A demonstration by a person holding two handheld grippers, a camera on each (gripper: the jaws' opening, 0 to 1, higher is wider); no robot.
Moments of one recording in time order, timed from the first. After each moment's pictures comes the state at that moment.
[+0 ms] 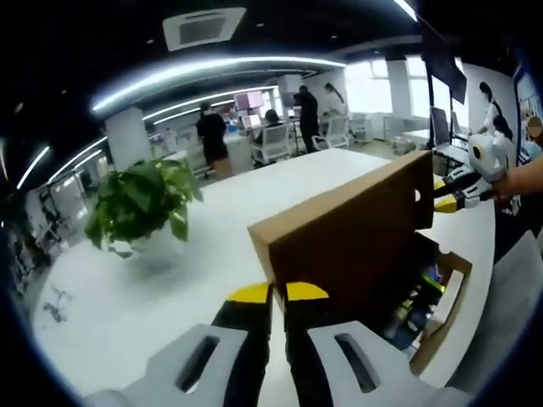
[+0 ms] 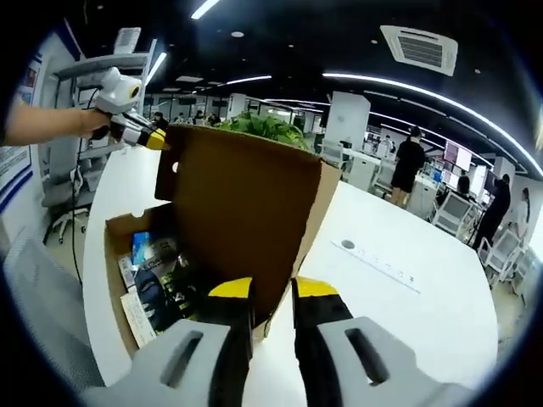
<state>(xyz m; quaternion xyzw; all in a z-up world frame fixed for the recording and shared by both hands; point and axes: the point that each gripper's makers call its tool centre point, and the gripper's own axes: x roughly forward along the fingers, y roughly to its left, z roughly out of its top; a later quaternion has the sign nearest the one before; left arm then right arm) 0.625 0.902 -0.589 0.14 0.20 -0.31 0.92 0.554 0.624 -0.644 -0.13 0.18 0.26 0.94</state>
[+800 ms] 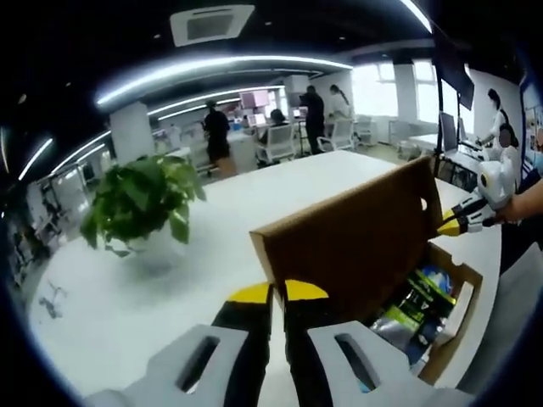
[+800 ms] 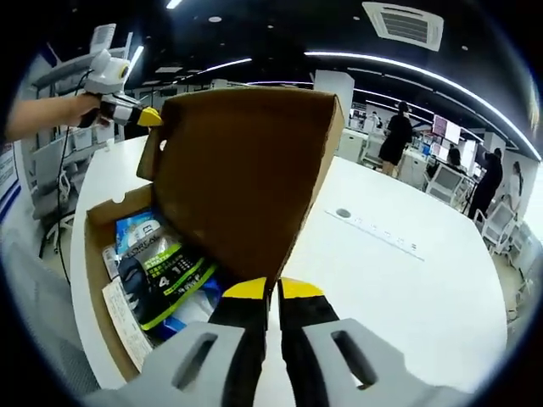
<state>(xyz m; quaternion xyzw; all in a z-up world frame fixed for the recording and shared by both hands) 0.656 0.895 -0.595 0.12 0.21 -0.30 0.92 0.562 0.616 -0.680 -0.11 0.22 0.22 0.94</state>
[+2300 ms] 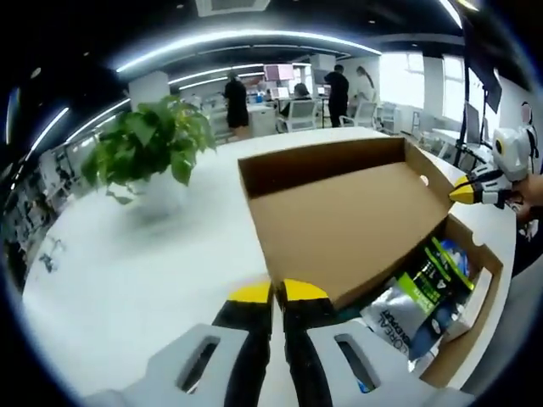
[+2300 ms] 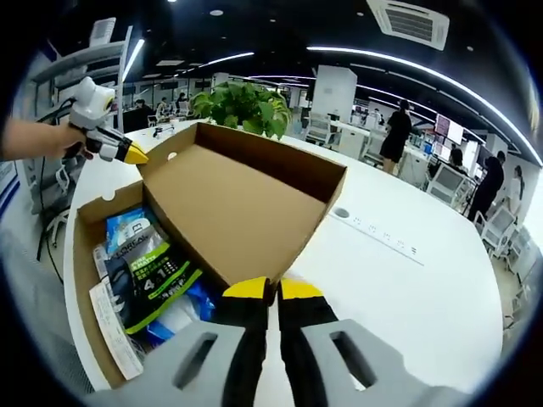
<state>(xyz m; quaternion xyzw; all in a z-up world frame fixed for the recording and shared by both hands) 0.634 0.902 -0.670 0.11 0.28 -0.24 0.92 0.583 0.614 -0.683 -0.12 0.24 0.23 0.94</state>
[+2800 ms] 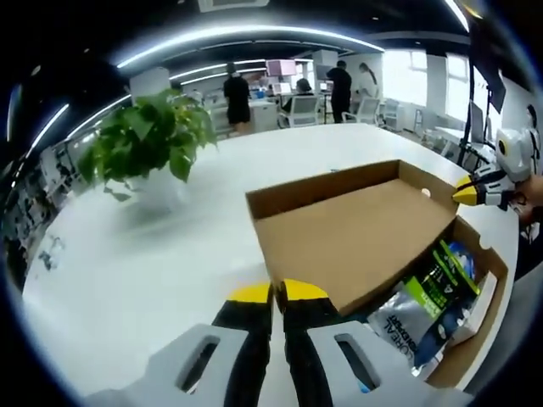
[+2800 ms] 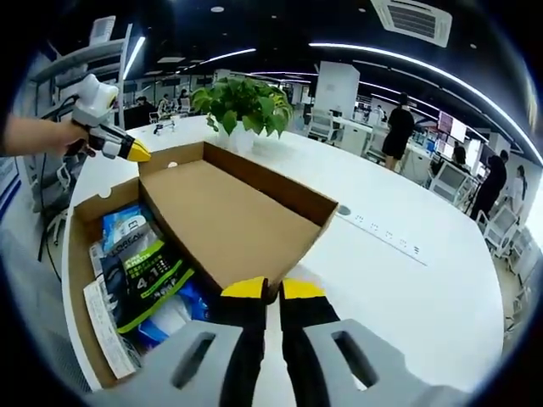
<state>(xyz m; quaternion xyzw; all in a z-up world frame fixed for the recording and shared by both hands) 0.647 0.901 -0.677 0.10 0.29 -0.24 0.92 0.592 0.611 -0.690 -0.12 0.25 0.23 0.93</state>
